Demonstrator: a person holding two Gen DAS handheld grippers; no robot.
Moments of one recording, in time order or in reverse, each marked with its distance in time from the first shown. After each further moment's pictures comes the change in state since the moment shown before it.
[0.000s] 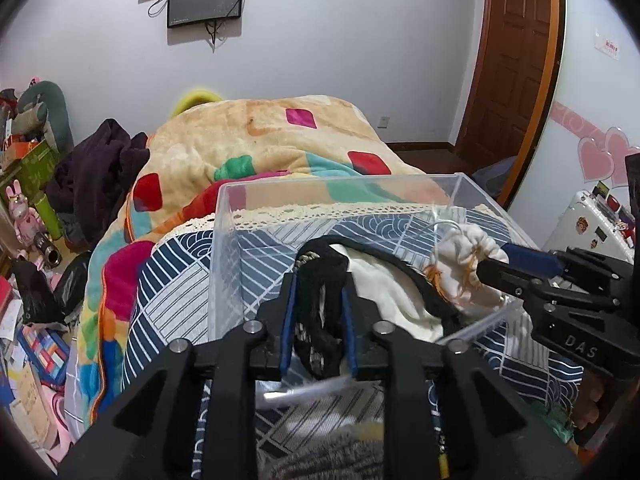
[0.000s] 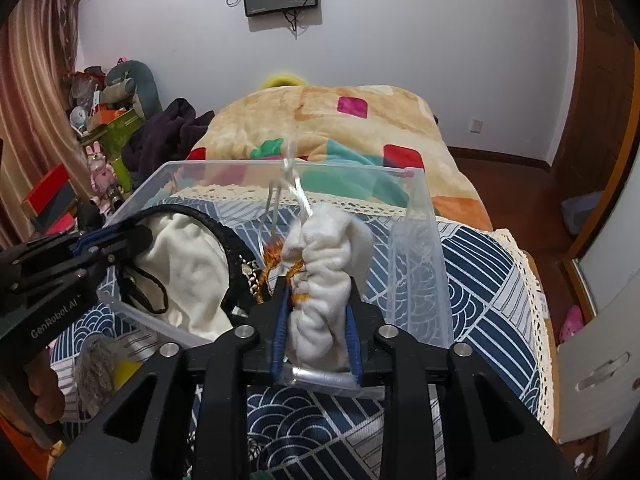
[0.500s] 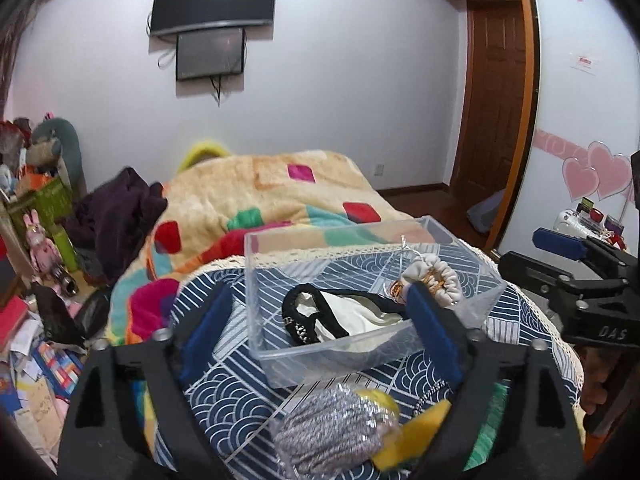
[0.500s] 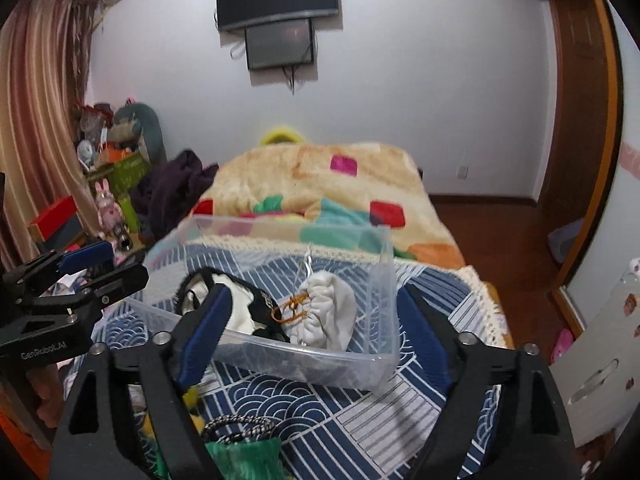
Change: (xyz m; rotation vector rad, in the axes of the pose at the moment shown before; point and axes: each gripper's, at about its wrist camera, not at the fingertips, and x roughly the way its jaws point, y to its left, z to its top) left arm -0.086 -0.009 -0.012 0.041 -0.203 0.025; right arm -0.070 0.007 -0.002 -0.007 -0.223 -0.028
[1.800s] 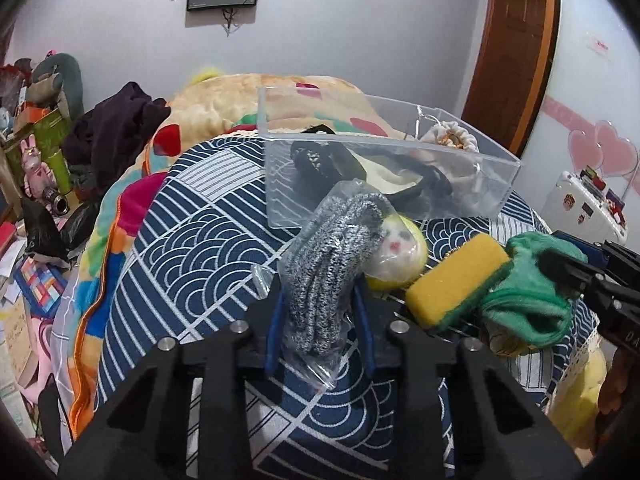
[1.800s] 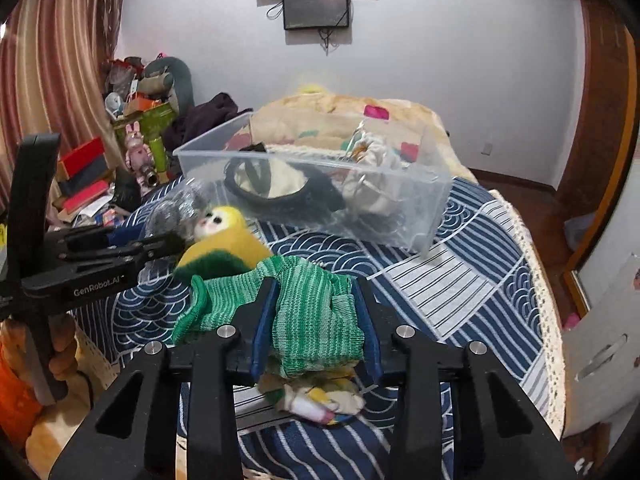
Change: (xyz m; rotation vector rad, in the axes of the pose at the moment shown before) left arm 0.013 0.013 -0.104 -0.095 0.211 -0.025; right arm -0.006 0.023 -0.092 -0.080 0.126 0.052
